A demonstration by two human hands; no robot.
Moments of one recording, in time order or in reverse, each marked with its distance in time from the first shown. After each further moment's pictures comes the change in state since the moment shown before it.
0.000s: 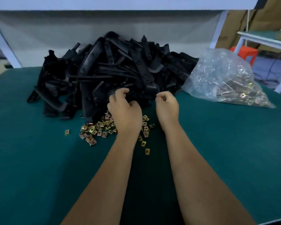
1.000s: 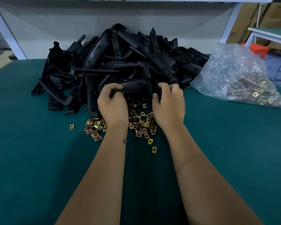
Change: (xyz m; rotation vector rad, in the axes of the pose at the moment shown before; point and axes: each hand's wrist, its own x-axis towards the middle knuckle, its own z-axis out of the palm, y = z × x) left_hand 0.029 -0.020 -0.025 -0.529 0.177 -0.151; right_hand -0.011 -0.002 0.009 -0.702 0.052 -0.468
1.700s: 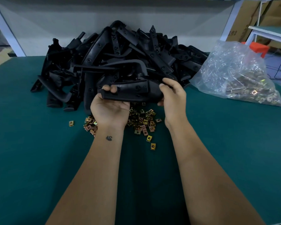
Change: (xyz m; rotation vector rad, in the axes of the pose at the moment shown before) left_hand -0.002 0.004 -0.017 -1.063 -0.265 -0.553; right_hand 0.004 -0.005 -0.014 1.103 -0.050 0.503
